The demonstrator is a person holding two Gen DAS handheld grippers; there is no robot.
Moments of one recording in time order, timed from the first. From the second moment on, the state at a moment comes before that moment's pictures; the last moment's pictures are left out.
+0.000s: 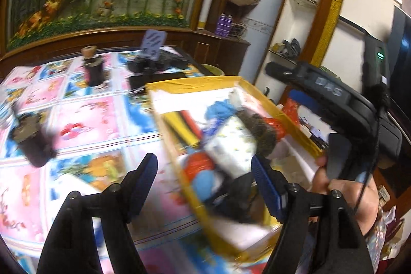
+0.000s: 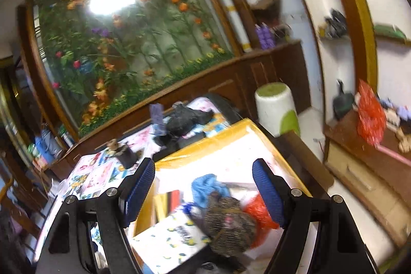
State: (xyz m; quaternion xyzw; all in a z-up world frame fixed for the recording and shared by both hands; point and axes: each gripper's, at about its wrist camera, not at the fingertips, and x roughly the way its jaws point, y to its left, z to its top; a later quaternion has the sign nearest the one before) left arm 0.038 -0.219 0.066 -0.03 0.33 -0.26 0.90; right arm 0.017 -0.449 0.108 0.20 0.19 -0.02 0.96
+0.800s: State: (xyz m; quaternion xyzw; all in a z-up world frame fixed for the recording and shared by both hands) left arm 0.035 -0.121 0.008 0.03 0.43 -0.18 0.88; right arm -0.001 -0.293 0.095 0.10 0.20 0.21 0.95
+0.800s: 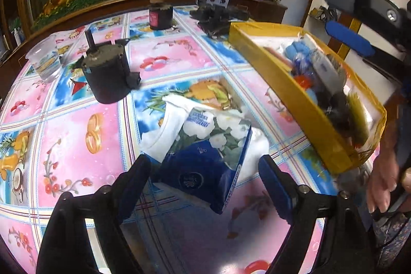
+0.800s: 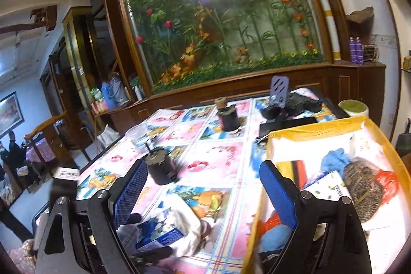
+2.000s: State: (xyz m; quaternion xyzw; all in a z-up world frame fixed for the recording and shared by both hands) left arm 0.023 -0.039 0.059 -0.10 0.31 -0.03 0.95; right arm 0.044 -0.186 0.007 -0.09 0.41 0.22 0.88
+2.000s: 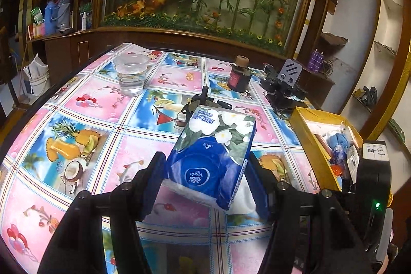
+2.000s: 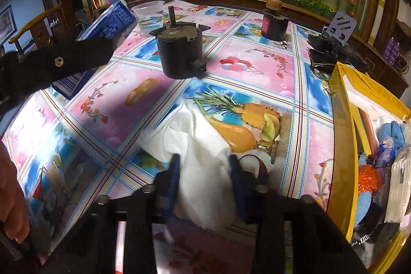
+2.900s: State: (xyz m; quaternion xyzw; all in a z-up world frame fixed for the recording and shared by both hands) left arm 0.017 -0.066 0.059 -0.03 0.29 -0.03 0.96; right arm 0.030 -0.257 0.070 0.06 0.27 0.16 0.95
